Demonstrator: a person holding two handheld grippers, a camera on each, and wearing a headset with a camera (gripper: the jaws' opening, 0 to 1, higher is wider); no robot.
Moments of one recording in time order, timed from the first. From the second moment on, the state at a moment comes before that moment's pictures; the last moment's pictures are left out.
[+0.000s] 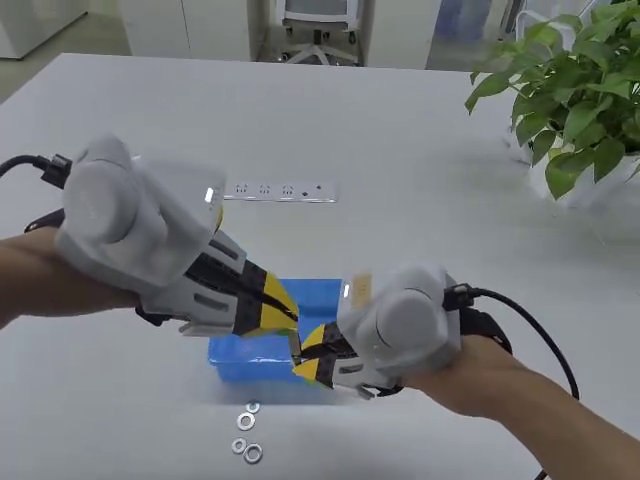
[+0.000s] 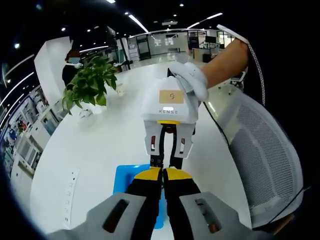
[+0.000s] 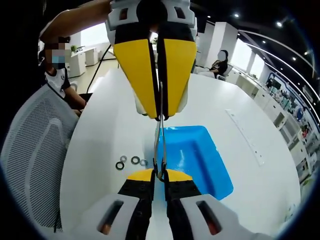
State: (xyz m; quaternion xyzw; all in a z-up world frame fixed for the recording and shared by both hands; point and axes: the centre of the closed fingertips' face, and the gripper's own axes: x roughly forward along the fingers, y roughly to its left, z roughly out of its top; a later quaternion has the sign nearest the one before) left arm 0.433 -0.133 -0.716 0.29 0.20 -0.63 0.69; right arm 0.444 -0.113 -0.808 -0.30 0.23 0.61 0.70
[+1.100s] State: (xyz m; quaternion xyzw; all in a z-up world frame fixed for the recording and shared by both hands) left arm 0.487 -0.138 -0.763 0.29 0.22 -0.63 0.68; right arm 0.494 -0.116 -0.856 -0.29 0.27 0.61 0.69
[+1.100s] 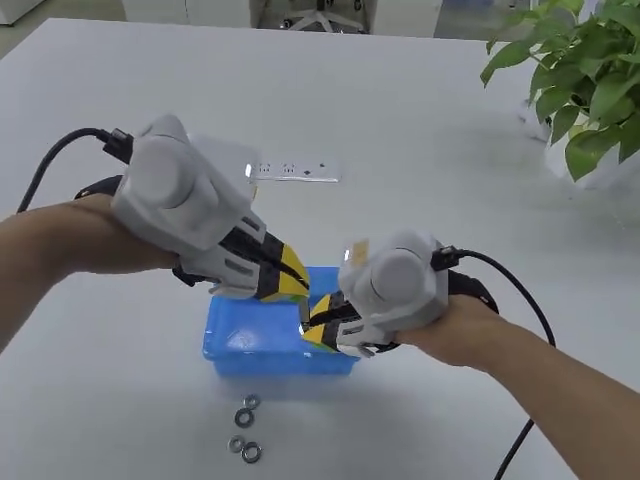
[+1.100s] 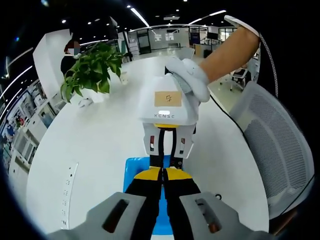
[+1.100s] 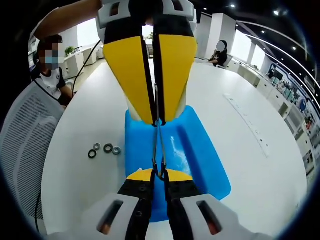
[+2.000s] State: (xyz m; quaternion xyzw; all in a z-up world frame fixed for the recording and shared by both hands) left arm 0.492 -0.137 -0.774 0.28 0.23 -0.63 0.69; right arm 0.498 -0.119 -0.868 -0.30 0.28 0.61 0.68
